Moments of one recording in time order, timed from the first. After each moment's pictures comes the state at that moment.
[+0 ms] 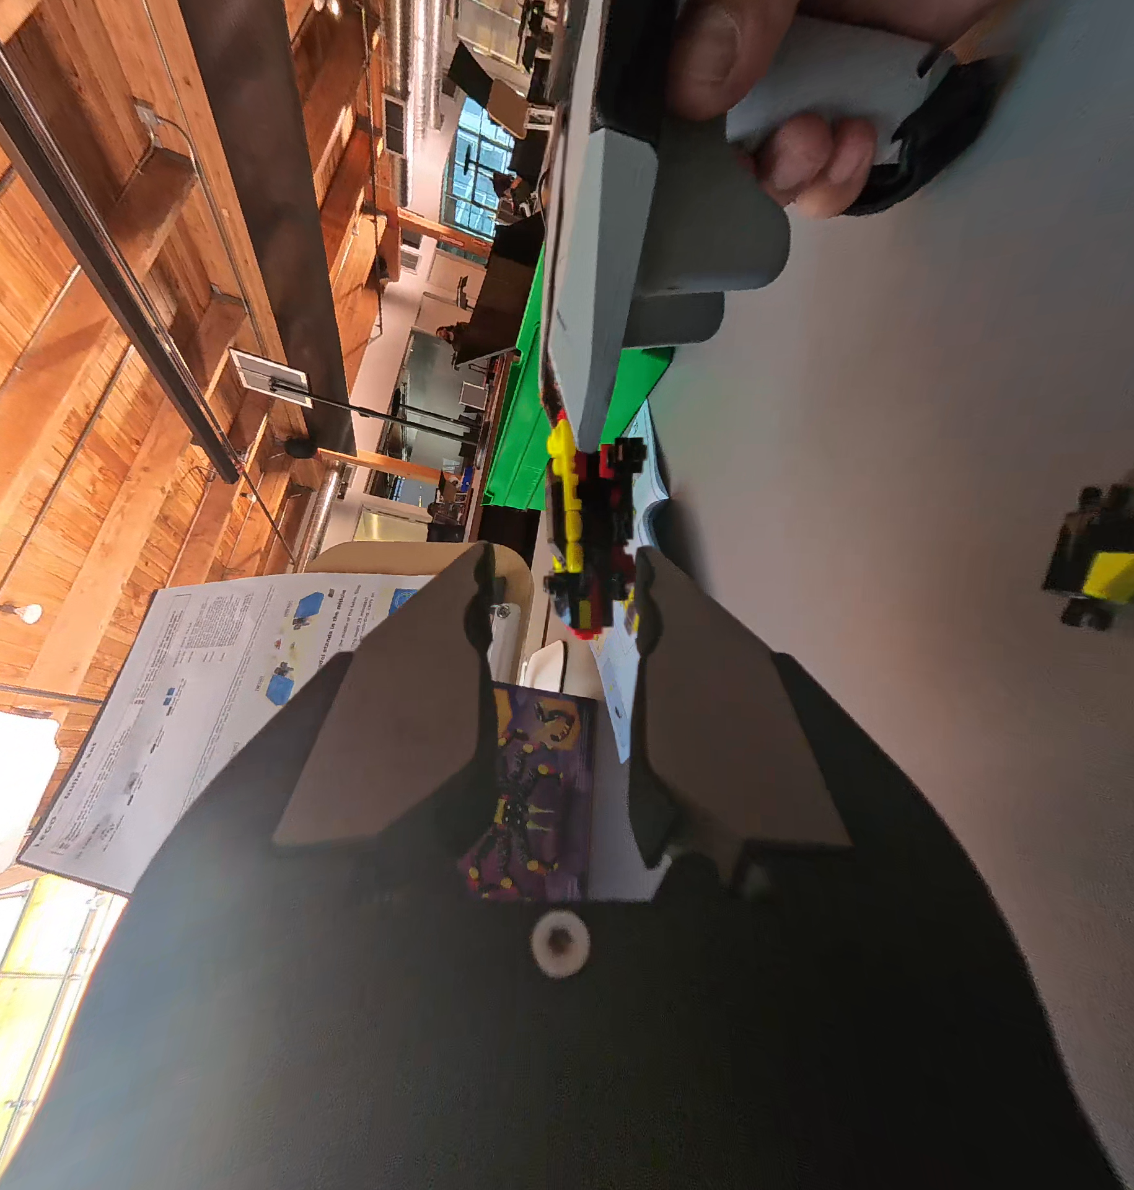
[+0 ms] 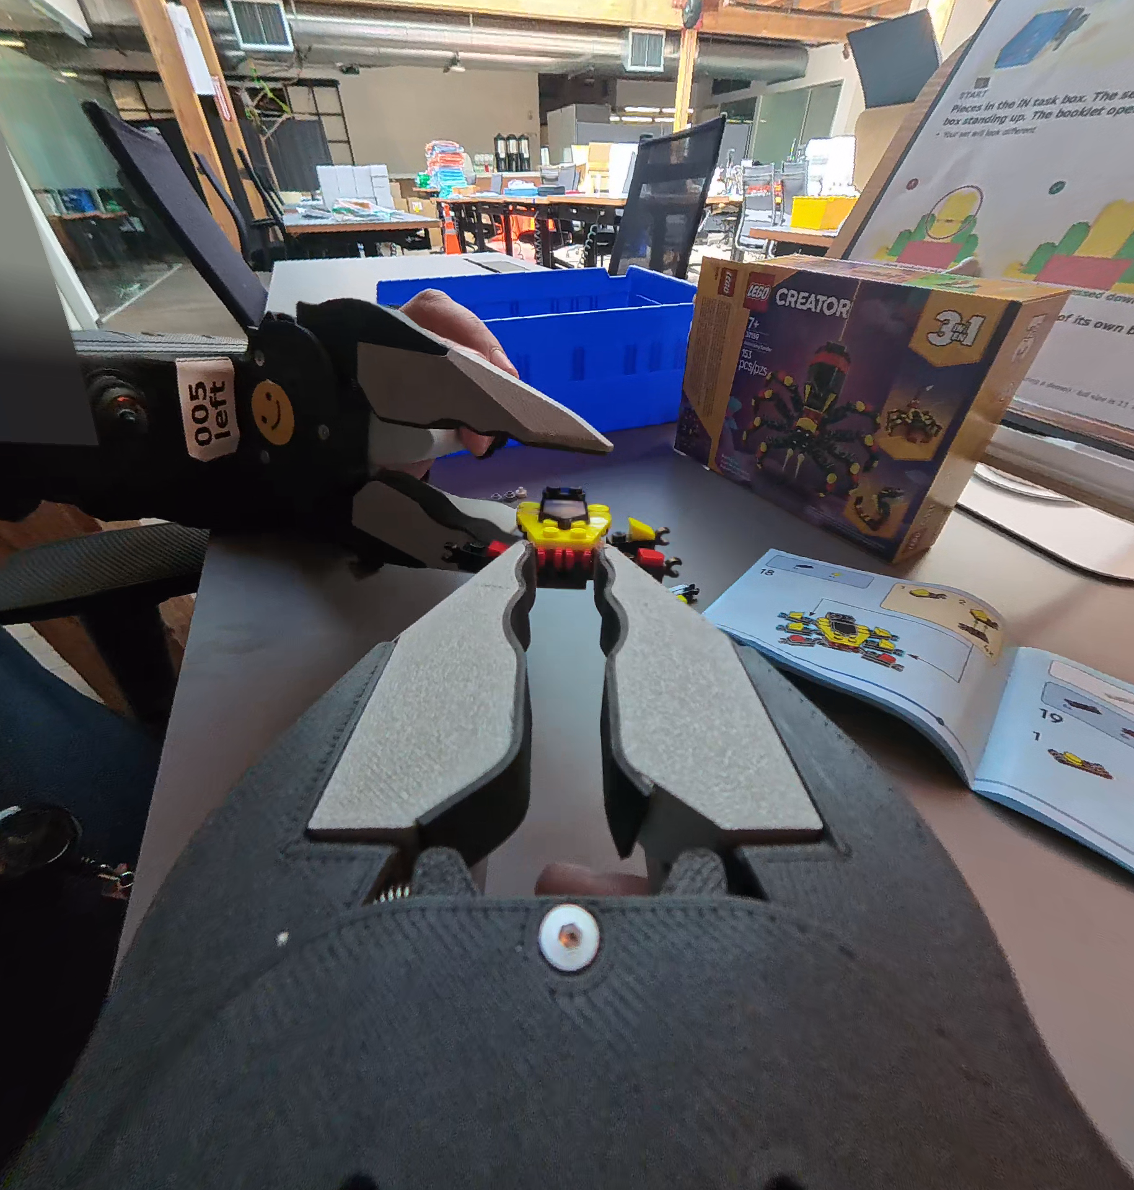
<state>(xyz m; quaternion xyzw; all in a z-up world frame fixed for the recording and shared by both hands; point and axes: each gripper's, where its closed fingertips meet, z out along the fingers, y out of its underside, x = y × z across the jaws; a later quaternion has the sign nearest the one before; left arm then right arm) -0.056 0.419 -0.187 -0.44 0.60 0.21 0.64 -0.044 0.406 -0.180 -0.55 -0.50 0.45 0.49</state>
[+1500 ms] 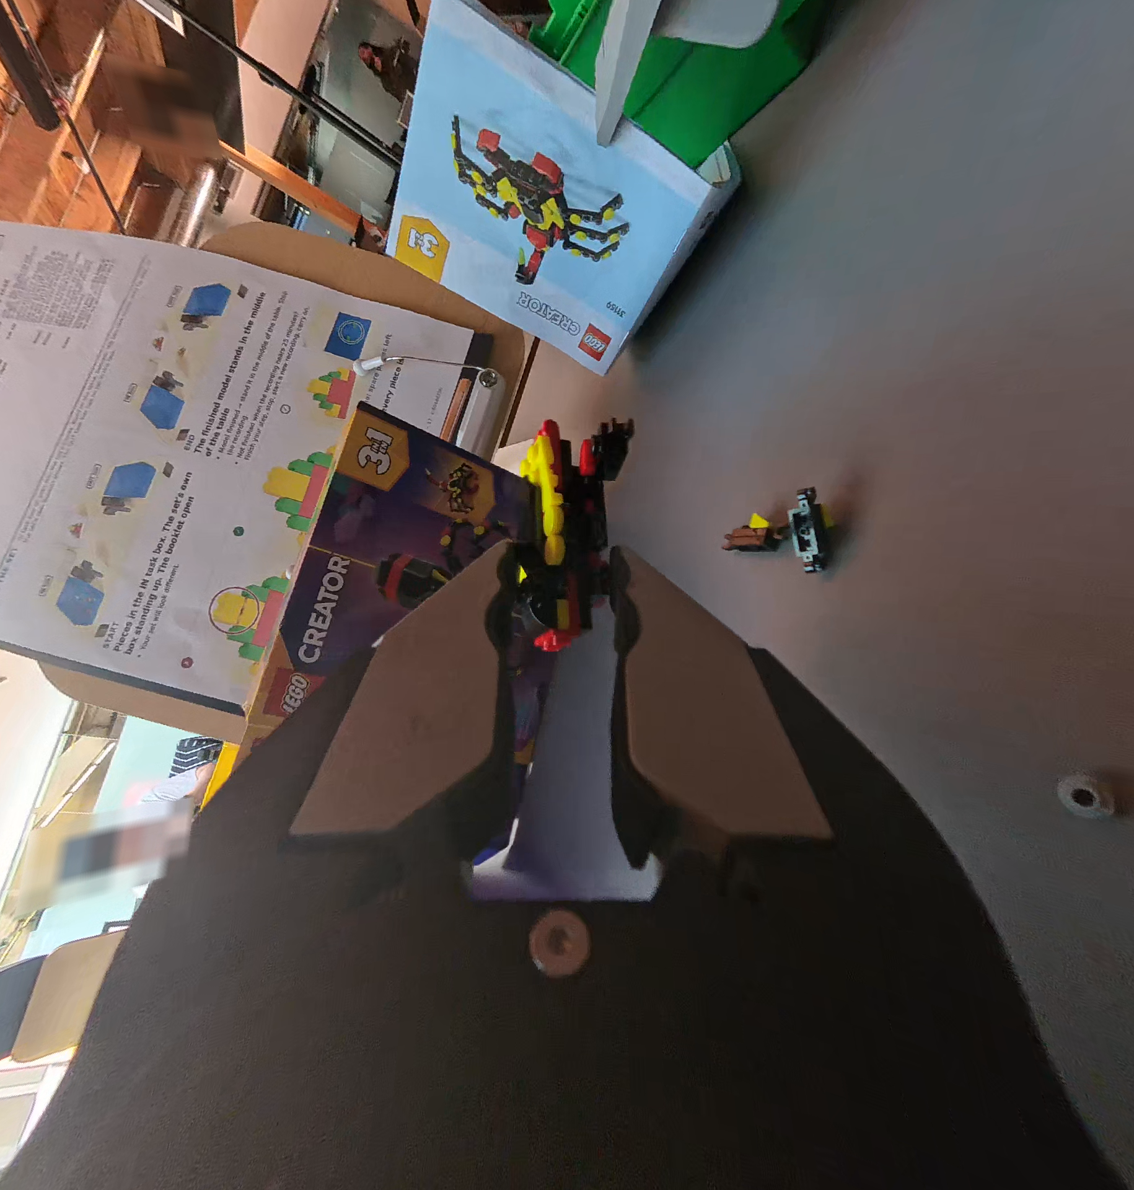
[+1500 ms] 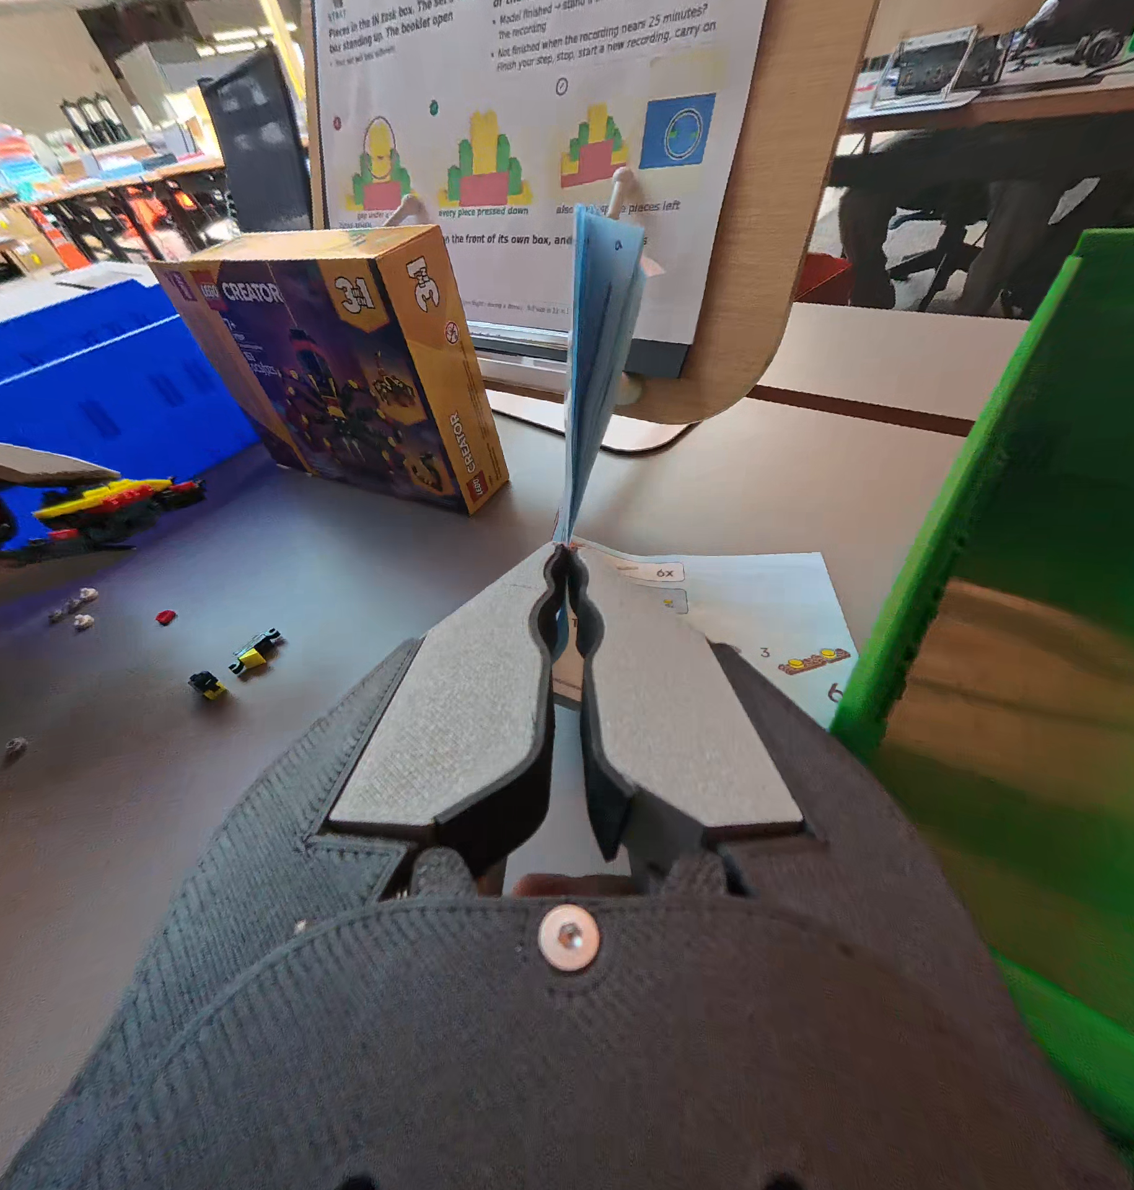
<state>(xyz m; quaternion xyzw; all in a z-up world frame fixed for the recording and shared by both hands) -0.141 0.471 -0.197 -0.62 0.50 0.20 0.57 0.011 0.597 -0.192 -0.72 -0.32 0.34 0.51</state>
